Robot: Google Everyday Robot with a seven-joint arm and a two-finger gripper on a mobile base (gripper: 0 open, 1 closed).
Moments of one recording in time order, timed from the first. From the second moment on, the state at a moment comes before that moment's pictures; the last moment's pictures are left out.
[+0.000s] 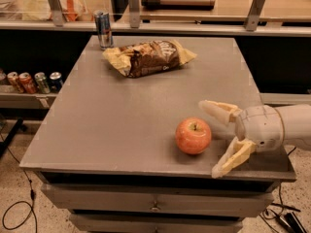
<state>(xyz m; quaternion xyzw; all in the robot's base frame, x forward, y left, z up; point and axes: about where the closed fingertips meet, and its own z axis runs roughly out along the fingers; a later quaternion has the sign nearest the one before) 0.420 -0.119 0.854 -0.52 0.58 0.44 0.45</state>
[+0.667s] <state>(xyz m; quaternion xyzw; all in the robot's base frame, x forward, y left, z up) 0.420 -0.114 0.847 -0.52 0.58 0.43 0.46</state>
